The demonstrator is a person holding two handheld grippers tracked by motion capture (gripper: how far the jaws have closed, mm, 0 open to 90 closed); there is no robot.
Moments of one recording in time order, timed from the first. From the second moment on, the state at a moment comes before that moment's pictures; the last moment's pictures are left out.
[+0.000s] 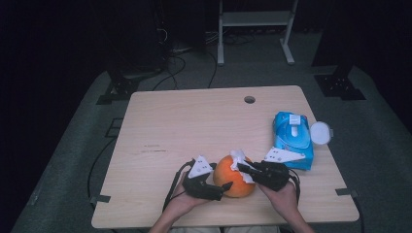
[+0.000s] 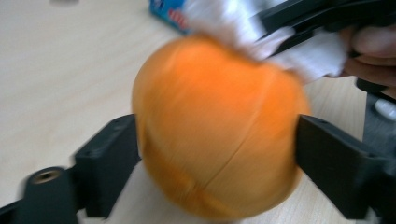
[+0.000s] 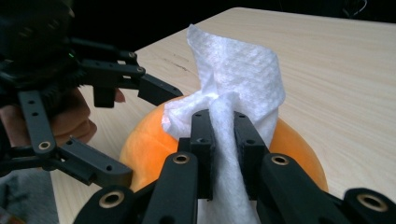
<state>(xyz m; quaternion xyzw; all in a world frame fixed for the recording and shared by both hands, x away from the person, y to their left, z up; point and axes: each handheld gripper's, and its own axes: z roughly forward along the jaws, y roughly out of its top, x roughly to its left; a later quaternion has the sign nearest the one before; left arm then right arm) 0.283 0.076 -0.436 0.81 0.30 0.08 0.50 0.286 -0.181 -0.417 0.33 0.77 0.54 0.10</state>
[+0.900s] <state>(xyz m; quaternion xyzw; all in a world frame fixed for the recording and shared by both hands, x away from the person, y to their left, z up) 0.264 0.060 -0.428 0.81 0.24 0.14 0.51 0.266 -0.166 -0.389 0.28 0.79 0.52 0.16</state>
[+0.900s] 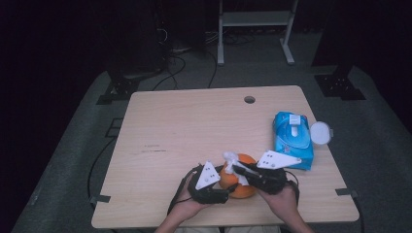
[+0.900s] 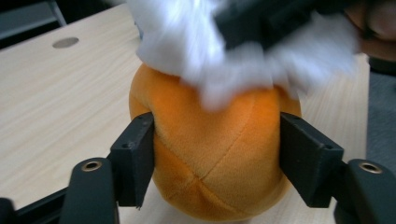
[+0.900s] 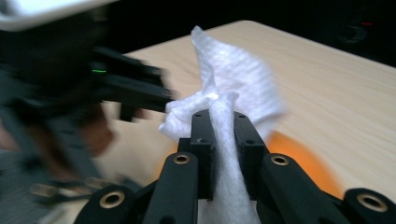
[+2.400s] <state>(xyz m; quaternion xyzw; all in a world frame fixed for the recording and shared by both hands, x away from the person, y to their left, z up) 0.281 0.083 -0.432 0.81 0.26 0.17 0.50 0.278 -0.174 -0.408 0.32 0.79 0.51 0.13</state>
